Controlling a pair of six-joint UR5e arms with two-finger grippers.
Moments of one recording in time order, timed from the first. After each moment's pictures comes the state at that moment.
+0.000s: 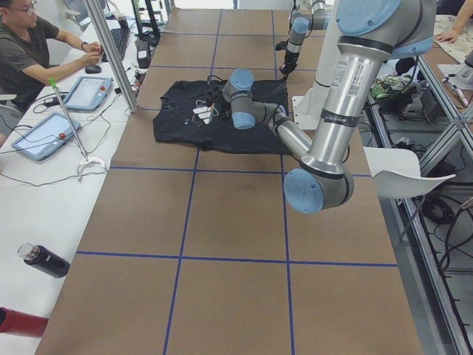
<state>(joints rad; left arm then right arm) -0.67 -1.86 -1.87 -2.26 -1.88 -1.54 -0.02 -1.64 2.19 -1.31 1.42 2.45</state>
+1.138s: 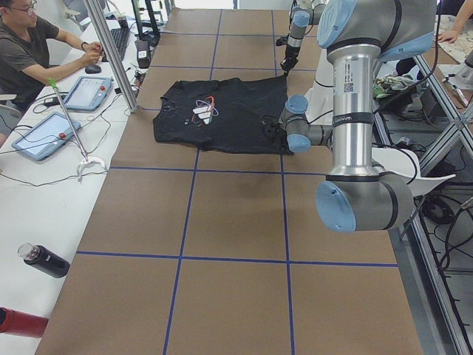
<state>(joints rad) -0.20 -1.45 -2.12 -2.23 -1.63 -1.99 -0.02 -1.66 2.25 -1.31 1.43 2.45</state>
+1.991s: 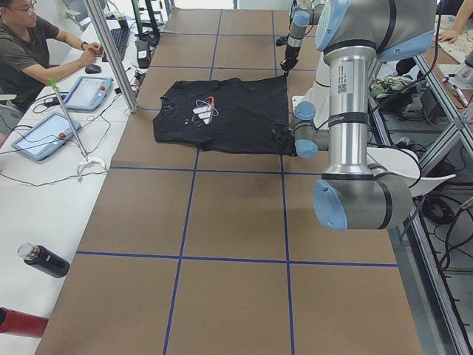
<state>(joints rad) -0.10 -1.44 -2.07 -2.23 -1.60 -2.04 -0.02 -1.66 2.25 -1.31 1.42 2.45</state>
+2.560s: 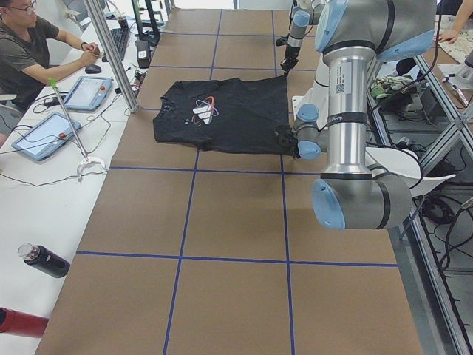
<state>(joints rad) -0.06 -1.43 -2.07 -2.23 -1.58 -2.06 -0.02 -1.66 2.25 -1.31 1.42 2.45</state>
